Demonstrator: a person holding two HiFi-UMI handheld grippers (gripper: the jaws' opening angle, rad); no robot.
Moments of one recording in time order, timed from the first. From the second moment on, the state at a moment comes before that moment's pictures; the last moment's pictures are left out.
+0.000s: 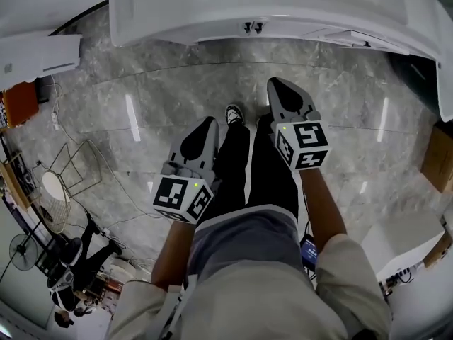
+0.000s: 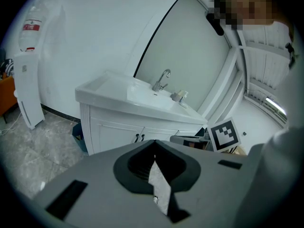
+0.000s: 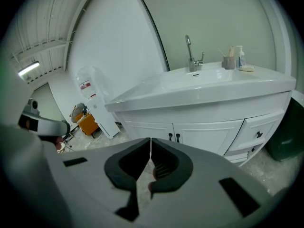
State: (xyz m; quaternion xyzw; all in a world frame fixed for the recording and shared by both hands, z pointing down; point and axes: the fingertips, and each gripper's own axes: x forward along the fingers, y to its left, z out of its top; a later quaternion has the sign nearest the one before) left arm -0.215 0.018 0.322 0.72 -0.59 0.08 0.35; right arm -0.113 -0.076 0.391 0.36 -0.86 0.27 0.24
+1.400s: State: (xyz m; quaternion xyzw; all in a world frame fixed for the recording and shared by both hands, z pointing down) left arm -0.197 0.033 0.421 0.73 -0.56 0.13 0.37; right arm -0.123 -0.143 0.538 0.44 -0.82 0.27 0.26
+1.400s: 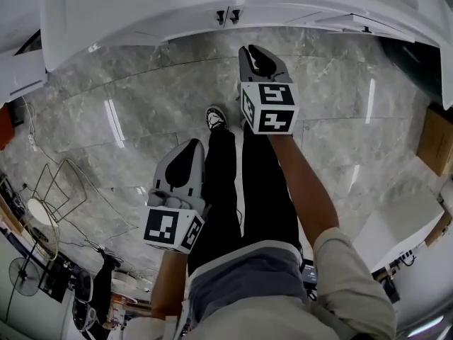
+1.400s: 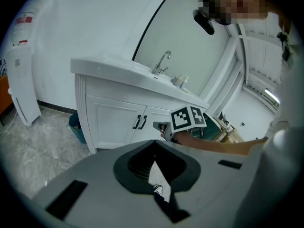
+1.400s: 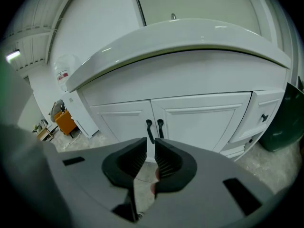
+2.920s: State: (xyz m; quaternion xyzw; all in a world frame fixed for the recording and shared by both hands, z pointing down) left arm -0.201 0.040 0.478 0.71 -0.54 0.12 0.43; right arm -0.154 -0.234 0.615 0.49 -0.78 0.24 0.30
